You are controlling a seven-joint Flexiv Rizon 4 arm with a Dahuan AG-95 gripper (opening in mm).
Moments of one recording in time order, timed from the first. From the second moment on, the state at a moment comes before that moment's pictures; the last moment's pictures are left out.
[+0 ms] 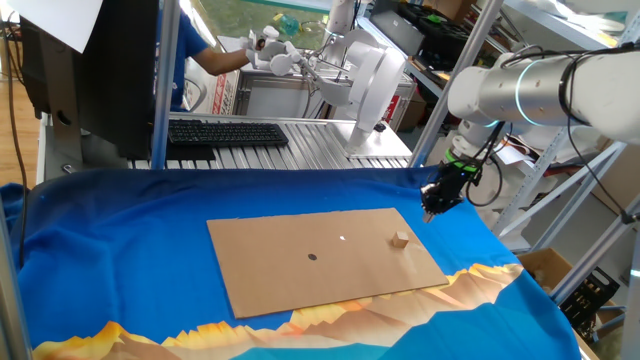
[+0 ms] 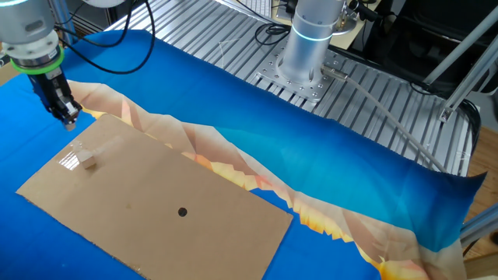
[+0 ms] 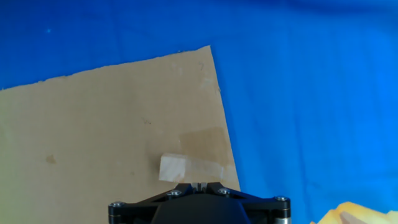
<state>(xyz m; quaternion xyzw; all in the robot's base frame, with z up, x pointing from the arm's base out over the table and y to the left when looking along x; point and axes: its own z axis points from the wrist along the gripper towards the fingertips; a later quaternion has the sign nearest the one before) 0.638 -0.324 0.105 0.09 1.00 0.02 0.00</state>
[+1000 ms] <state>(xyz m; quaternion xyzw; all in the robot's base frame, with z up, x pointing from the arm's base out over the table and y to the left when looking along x) 0.650 -0.325 0.115 0.09 1.00 0.02 -0.01</state>
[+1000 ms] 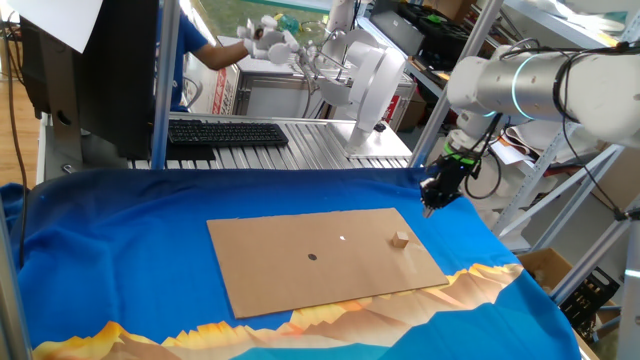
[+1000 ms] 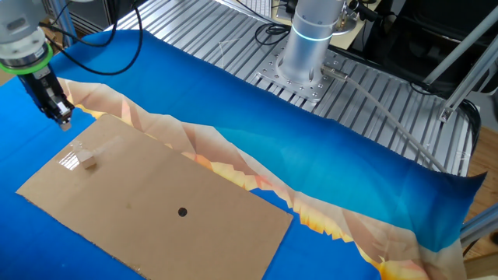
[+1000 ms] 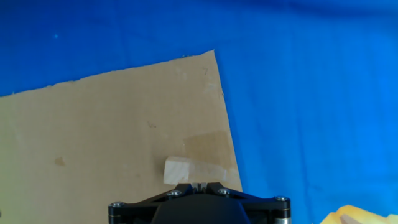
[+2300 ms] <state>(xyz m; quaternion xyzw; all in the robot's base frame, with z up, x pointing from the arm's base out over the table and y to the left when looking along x) 0.650 -0.329 0.107 0.11 0.99 0.01 -0.01</state>
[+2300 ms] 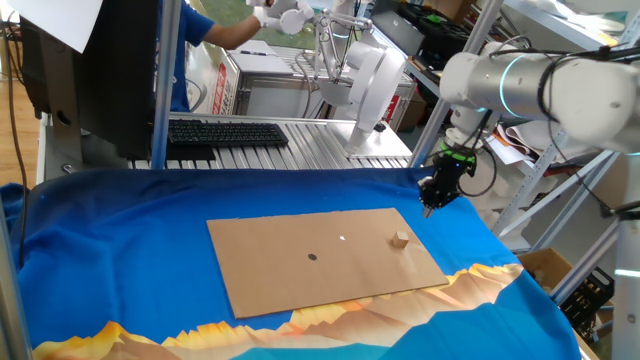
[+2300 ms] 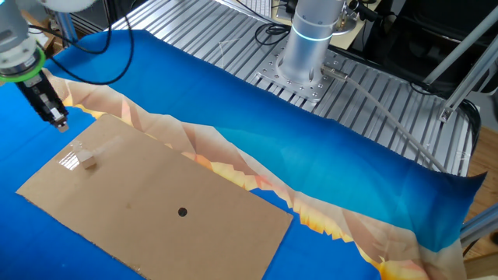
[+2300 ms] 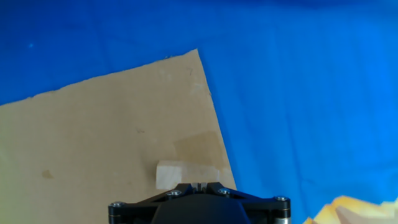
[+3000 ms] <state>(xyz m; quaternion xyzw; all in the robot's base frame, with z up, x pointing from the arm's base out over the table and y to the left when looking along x) 0.675 -0.314 0.081 0.09 1.00 0.01 -0.01</state>
